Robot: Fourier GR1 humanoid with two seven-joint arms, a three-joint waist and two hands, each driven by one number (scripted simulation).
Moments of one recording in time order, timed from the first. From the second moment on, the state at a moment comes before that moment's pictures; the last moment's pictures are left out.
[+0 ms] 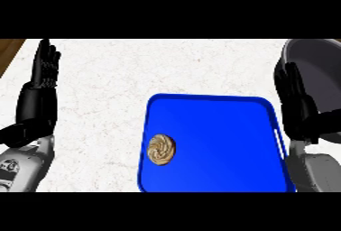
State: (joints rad) left arm -0.29 0.40 -0.15 -1.61 0.05 0.41 -0.12; right arm -0.23 -0.23 0.00 -1.48 -0.24 -0.23 -0.02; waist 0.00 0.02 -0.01
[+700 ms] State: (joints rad) left arm -0.23 0.37 -0.09 -1.57 0.23 0.33 0.12; right arm -0.43 -0.34 0.36 -1.53 0.40 -0.35 -0.08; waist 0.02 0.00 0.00
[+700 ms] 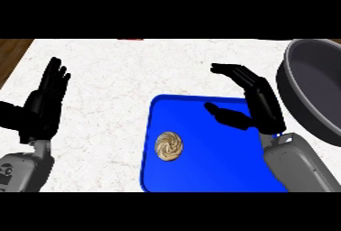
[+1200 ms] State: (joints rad) left arm -0.19 0.38 -0.05 -1.61 0.26 0.30 0.18; right arm -0.47 -0.30 0.58 -1.76 0.63 -0.12 0.24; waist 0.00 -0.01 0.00
